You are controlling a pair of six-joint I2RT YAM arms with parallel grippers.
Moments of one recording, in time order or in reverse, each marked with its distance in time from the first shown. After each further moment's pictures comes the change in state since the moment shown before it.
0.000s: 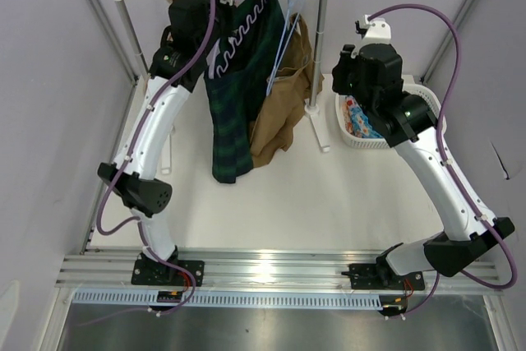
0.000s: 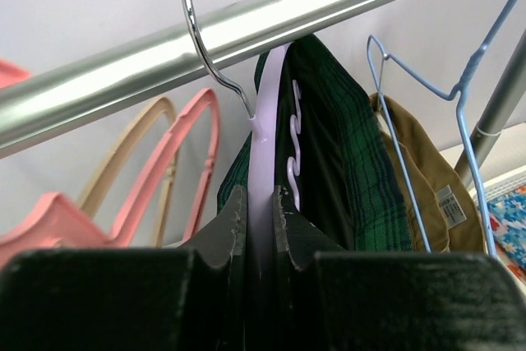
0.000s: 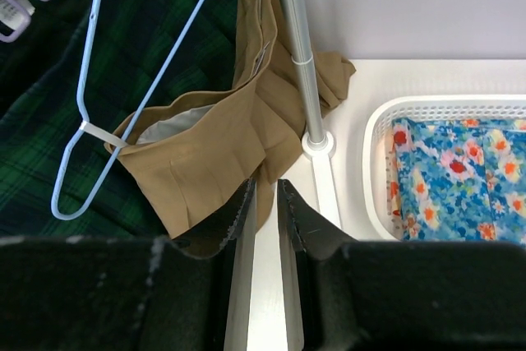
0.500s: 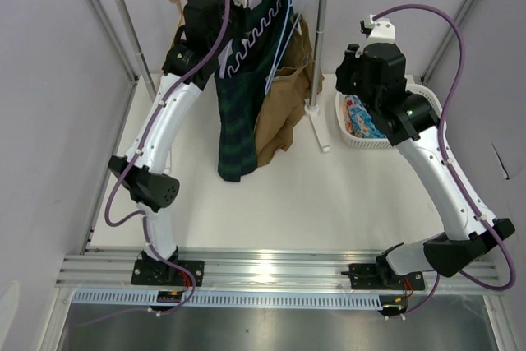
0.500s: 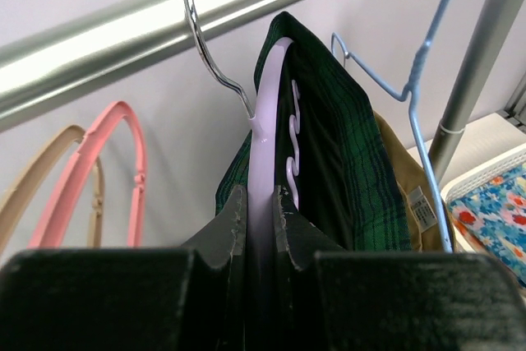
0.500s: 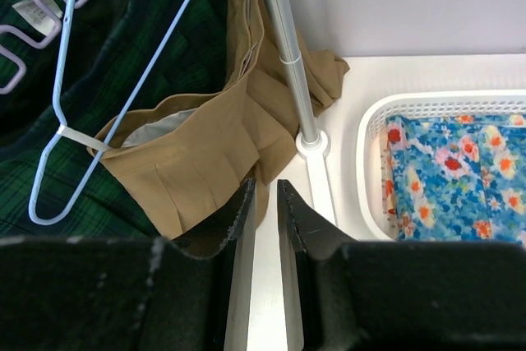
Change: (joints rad) left arm -0.034 0.080 0.056 0.014 0.042 0.002; right arm -0.038 -0.004 -0.017 0.007 -0.026 0.008
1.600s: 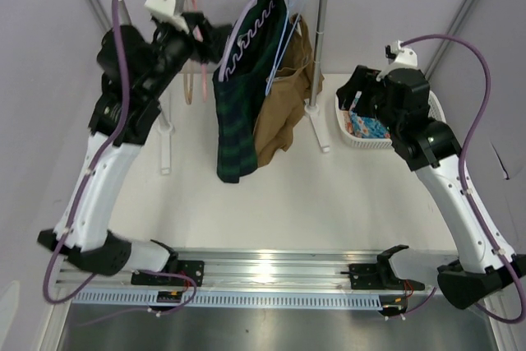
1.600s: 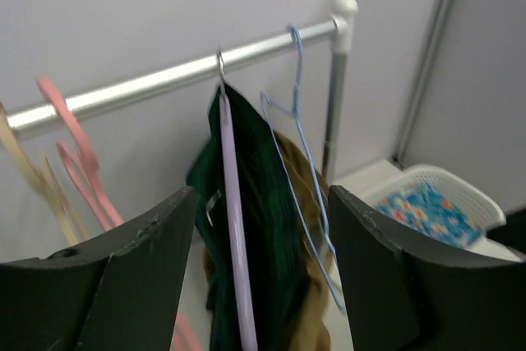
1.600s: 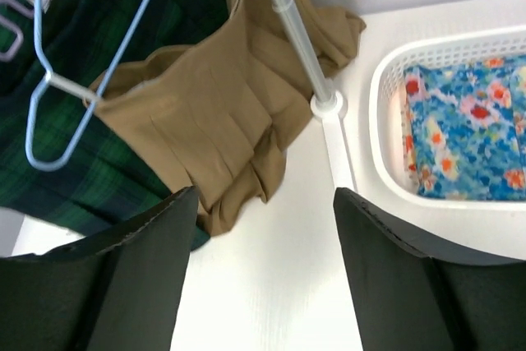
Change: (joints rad) left arm -0.003 -0.528 -0.403 0.073 0.136 -0.121; right arm -0.090 -0.201 -0.232 0.000 -0.150 0.122
